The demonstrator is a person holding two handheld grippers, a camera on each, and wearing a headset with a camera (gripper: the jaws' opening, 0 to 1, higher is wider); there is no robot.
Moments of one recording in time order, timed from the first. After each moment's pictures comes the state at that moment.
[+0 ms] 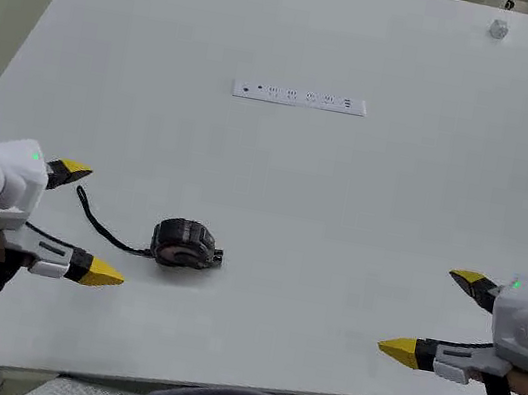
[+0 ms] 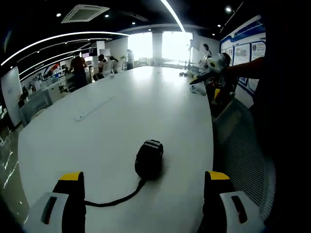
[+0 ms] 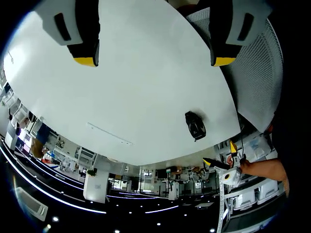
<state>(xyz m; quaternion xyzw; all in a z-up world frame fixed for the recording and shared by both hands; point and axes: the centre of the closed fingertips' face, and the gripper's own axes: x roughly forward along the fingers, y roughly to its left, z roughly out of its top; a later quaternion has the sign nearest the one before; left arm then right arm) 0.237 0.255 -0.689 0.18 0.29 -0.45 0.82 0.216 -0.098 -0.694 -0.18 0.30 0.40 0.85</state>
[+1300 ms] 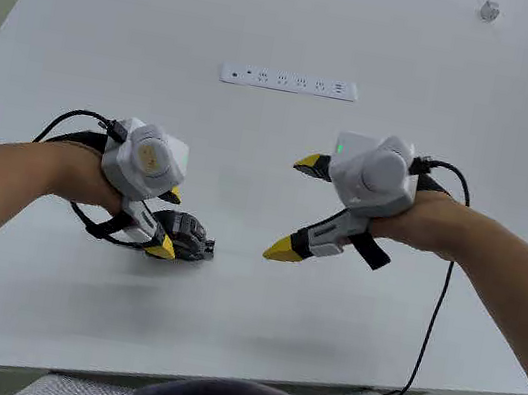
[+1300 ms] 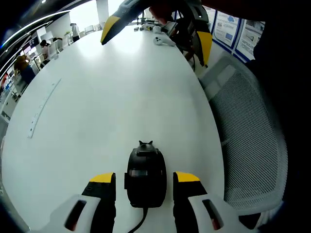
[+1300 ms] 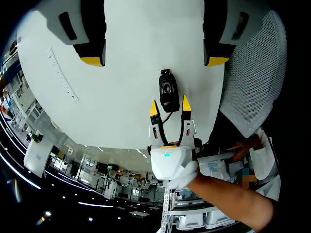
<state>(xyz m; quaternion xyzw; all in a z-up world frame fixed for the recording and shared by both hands) 0.264 0.185 -0.767 0.34 0.40 -0.55 0.65 0.276 0.091 -0.678 -0.30 0.26 0.60 0.70</state>
